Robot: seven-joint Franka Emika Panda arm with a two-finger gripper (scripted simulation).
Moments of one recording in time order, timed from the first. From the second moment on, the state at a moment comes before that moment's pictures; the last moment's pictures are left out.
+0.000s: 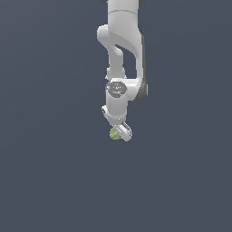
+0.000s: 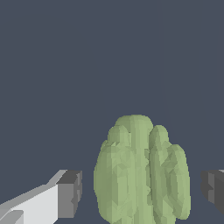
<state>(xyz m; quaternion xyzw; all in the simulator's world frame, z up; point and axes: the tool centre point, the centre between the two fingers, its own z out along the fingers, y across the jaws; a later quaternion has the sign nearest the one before) -0.035 0.003 0.055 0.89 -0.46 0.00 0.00</state>
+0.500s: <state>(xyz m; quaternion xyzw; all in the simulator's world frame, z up) -0.033 0.003 0.040 0.89 -0.46 0.00 0.00</state>
